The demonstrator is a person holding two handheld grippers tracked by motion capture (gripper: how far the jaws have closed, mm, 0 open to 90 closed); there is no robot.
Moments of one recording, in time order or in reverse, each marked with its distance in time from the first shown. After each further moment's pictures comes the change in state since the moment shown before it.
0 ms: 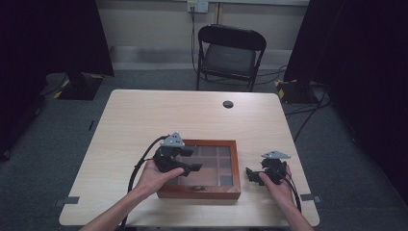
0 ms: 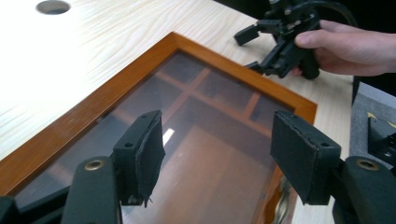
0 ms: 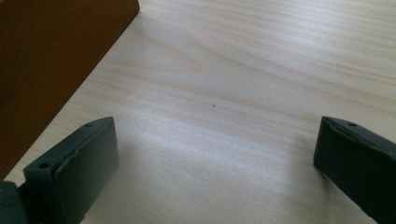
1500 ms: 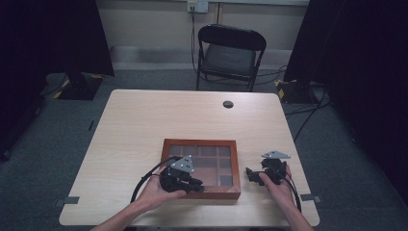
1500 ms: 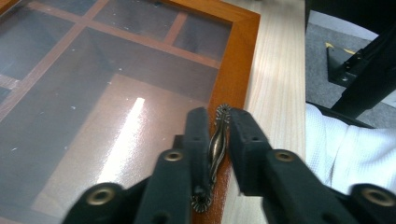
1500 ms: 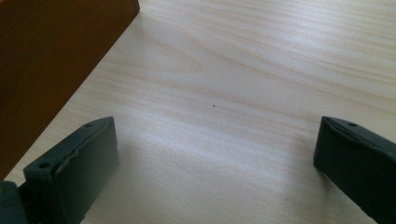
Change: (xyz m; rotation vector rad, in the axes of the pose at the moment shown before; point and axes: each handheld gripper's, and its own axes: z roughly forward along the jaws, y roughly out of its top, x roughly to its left) left arm -0.023 -0.038 0.022 0.176 -0.179 0.159; right arm 0.000 0.000 0.000 0.000 0.000 -0.001
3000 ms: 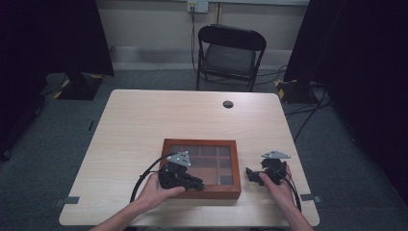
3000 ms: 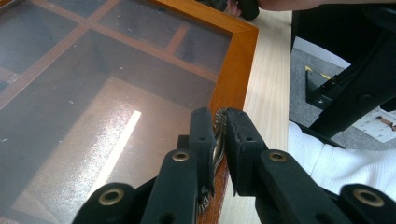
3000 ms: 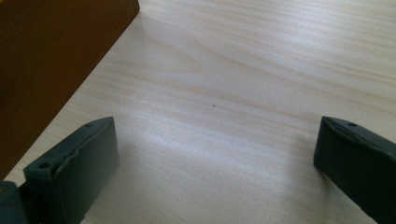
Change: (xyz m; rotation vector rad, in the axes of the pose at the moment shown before) left arm 0.007 0.002 -0.006 -0.049 -0.055 -0.116; right arm 0.000 0.000 0.000 0.000 0.000 0.000
